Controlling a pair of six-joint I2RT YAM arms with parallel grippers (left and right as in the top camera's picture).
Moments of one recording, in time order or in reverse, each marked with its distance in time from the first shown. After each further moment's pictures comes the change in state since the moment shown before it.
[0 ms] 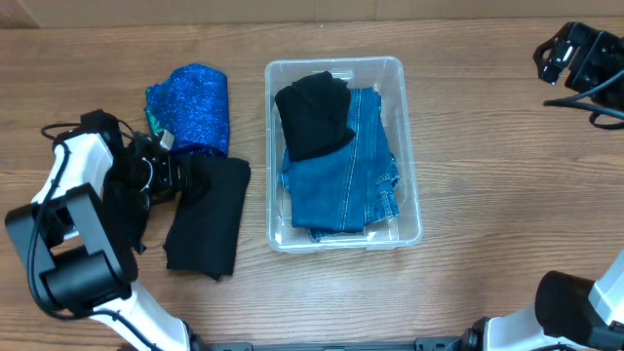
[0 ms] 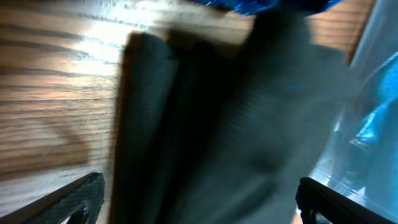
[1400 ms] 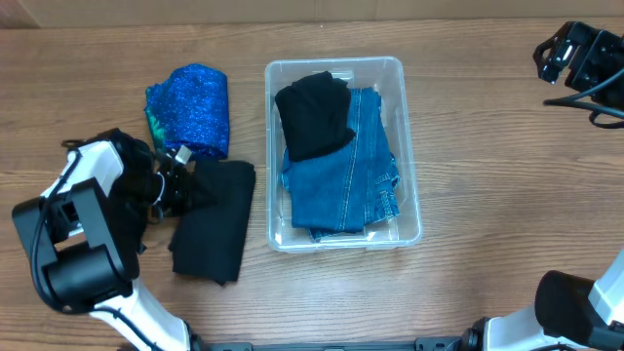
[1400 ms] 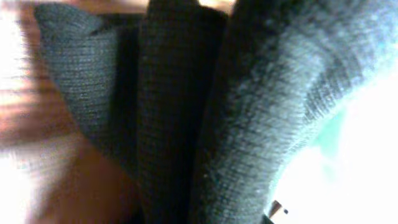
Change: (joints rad) left arm -0.020 -0.019 -0.069 -0.100 0.160 0.056; right arm 0.000 0.000 0.000 0.005 -0.001 0.000
